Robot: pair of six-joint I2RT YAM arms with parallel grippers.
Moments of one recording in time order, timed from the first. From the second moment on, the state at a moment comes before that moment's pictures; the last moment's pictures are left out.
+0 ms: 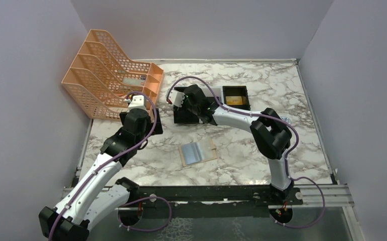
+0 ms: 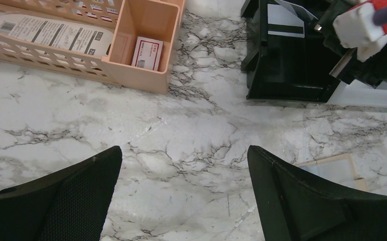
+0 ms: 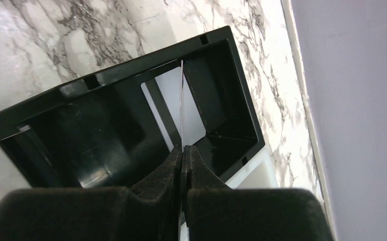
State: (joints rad) left arm -0.49 0.81 0.75 -0.54 -0.39 -0.40; right arm 0.83 2.02 1.43 0.05 0.16 -0.71
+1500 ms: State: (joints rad) left arm -0.49 0.81 0.75 -0.55 -0.38 -0.38; right arm 0.81 2.26 1.59 0.10 0.27 -0.93
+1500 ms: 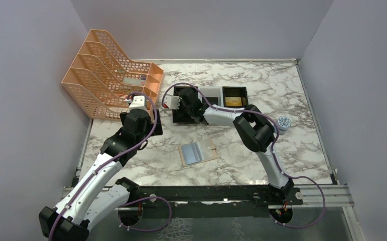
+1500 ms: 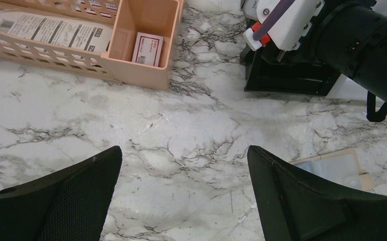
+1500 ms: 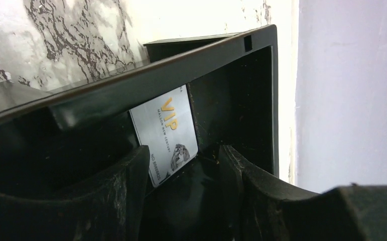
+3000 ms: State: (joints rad) left arm -0.49 0.91 0.75 -0.56 -0.37 -0.38; right arm 0.79 1.45 0.82 0.17 0.13 0.17
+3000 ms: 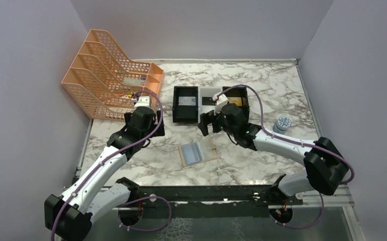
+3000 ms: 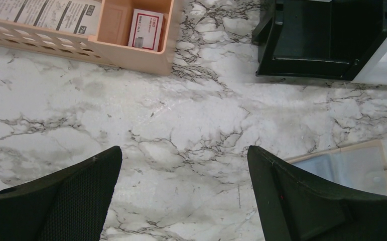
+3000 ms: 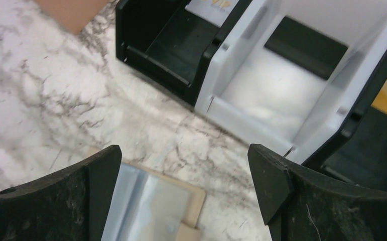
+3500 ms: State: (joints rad) left arm -0.49 0.98 0.69 -0.48 -0.25 -0.58; right arm 0.79 1.39 0.66 0.19 -0.20 0.41
